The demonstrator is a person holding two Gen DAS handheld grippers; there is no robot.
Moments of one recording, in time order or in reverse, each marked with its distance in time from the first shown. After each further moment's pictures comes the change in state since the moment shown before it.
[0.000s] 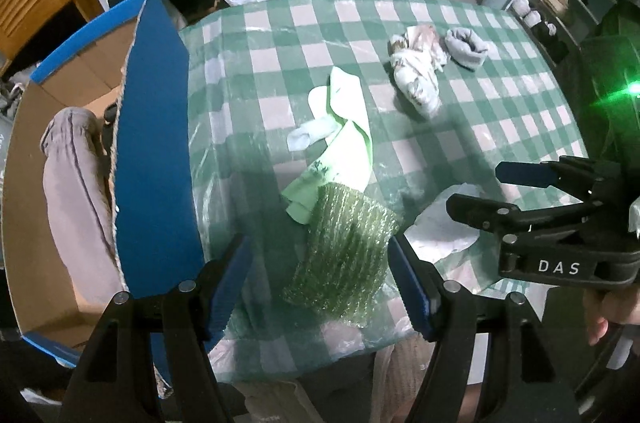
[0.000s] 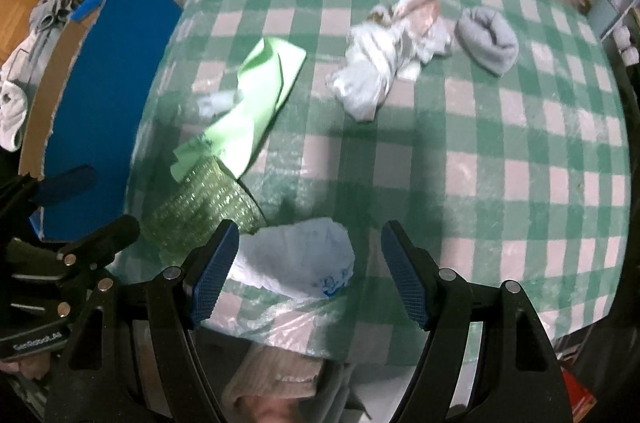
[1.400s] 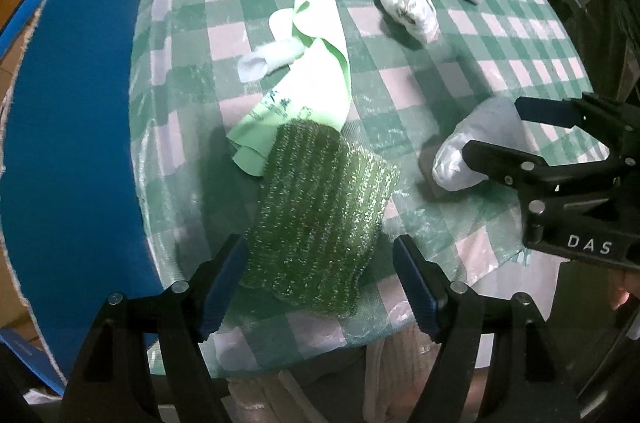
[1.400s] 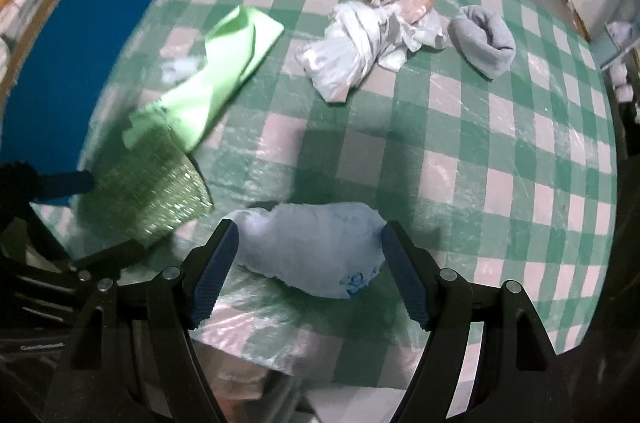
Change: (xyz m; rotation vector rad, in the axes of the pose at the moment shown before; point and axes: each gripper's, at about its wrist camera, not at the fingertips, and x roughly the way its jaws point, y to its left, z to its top) left arm 0.057 -0.022 -0.014 0.040 0.167 -0.018; right arm 0.013 -0.018 -0.010 -0.129 0.013 -0.113
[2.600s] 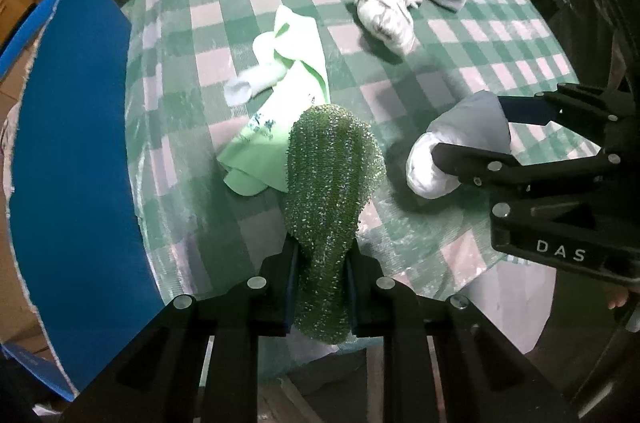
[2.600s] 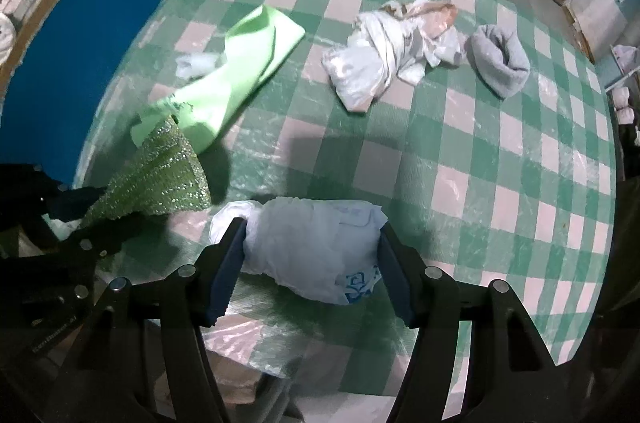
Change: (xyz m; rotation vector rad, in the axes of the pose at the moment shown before) left arm -0.015 -0.009 0.000 0.042 -0.077 -0.012; right arm 0.008 0.025 0.005 -0.043 -0.033 -0.003
